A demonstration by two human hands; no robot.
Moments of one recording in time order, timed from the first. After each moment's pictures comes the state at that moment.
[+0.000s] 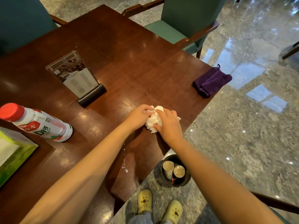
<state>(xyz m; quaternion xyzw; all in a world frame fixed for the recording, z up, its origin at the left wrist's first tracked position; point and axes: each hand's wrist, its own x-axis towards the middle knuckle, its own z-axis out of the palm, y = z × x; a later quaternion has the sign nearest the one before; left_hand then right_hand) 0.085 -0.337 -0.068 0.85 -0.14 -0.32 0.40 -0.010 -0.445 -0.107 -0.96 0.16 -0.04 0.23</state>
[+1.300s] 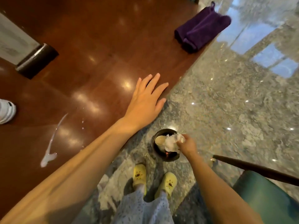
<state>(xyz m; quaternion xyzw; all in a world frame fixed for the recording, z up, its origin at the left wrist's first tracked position) -0.005 -0.409 -0.138 0.88 -0.44 -0.07 0.17 -0.182 -0.514 -0.318 -0.69 0.51 0.18 0.48</state>
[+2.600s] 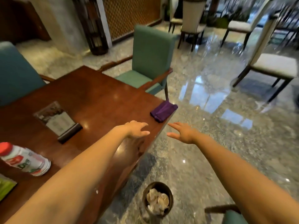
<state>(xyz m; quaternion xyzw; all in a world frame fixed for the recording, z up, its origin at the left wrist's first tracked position) 0.033 -0.443 0.043 0.84 -0.45 -0.29 -0.06 -0.126 -0.625 0.022 -0.94 0.19 0.17 0.21</state>
